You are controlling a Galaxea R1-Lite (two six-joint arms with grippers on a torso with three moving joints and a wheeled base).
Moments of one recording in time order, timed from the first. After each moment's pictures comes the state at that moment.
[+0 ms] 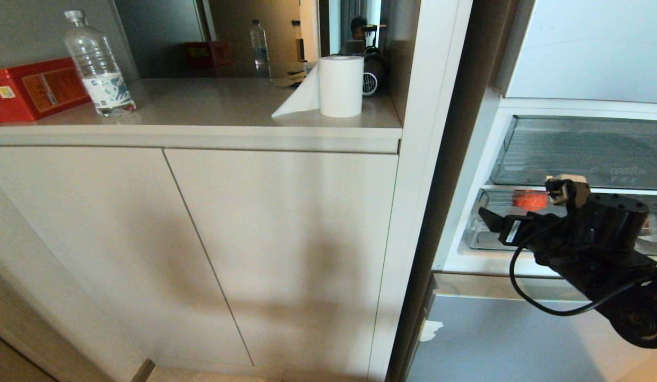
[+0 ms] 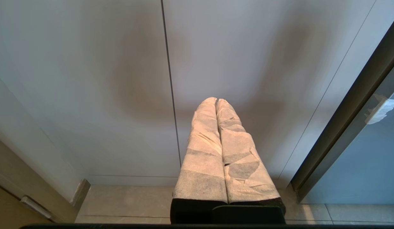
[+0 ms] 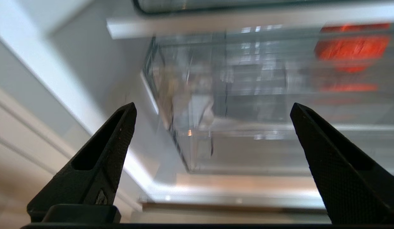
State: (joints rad) left arm 0.00 0.00 0.00 0.01 0.00 0.00; right arm 0.12 1.88 -0.60 -1.20 -0.11 0.12
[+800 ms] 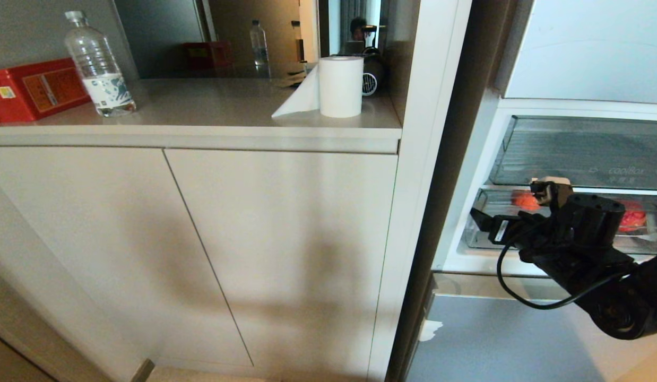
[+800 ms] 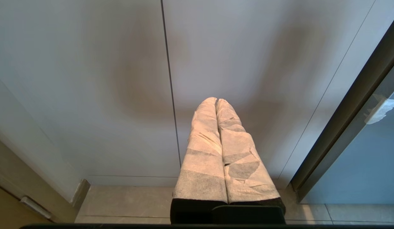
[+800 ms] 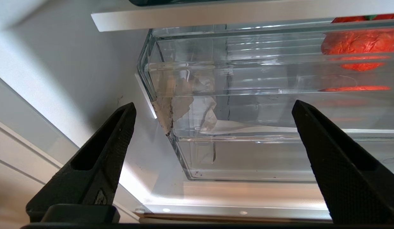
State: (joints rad) left arm 0.00 0.00 0.00 0.01 0.00 0.00; right arm 0.14 1.96 -0.66 -1.21 -0.12 0.12
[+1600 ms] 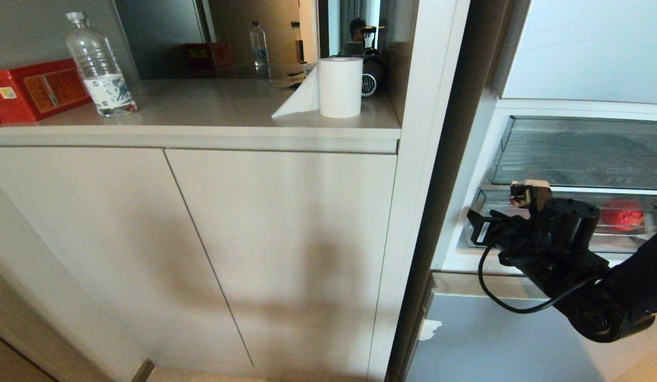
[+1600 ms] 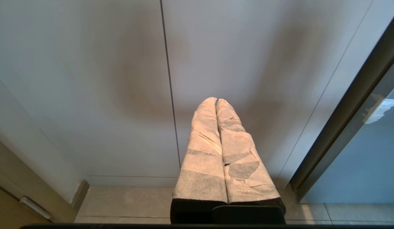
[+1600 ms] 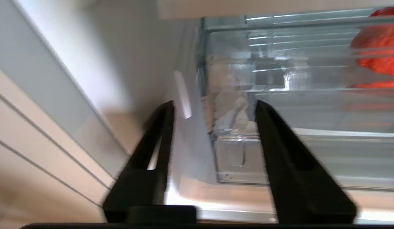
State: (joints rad) left arm 0.00 0.00 0.00 0.01 0.00 0.00; right arm 0.22 2.02 -0.68 -1.26 -0.16 0.13
